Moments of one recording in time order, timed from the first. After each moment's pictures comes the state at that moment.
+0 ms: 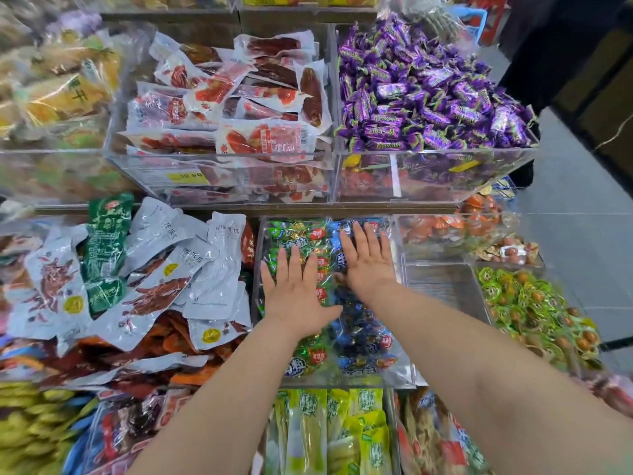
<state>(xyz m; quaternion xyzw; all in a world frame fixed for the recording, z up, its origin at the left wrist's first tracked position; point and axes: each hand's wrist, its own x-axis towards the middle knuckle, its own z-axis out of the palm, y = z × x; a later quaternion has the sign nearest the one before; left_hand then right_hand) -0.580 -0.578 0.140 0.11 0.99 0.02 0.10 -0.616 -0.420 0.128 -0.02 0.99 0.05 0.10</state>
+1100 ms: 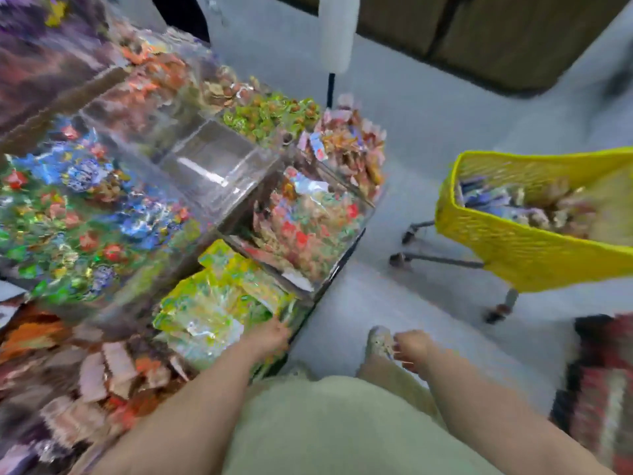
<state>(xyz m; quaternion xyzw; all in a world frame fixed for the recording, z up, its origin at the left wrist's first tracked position) -0.285 -0.574 0.042 0.23 0.79 0.08 0.56 -0.023 -0.464 0.016 0.72 0.39 -0.57 0.08</state>
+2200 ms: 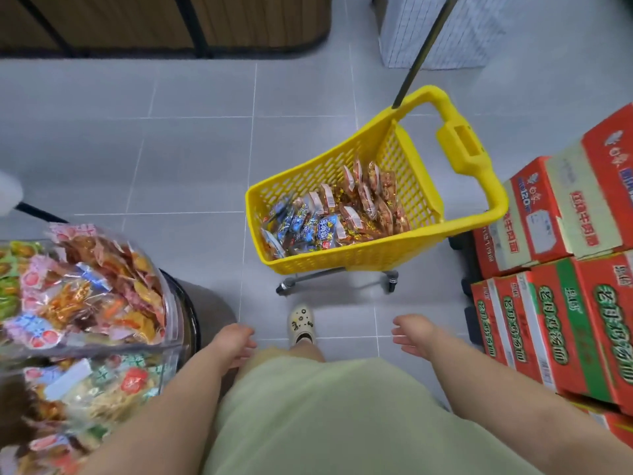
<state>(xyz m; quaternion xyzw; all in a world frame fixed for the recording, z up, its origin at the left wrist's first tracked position) -0.074 -0.202 -0.001 0.23 0.77 -0.03 0.60 0.269 -0.242 0.009 0.79 0.07 -0.61 -0.09</state>
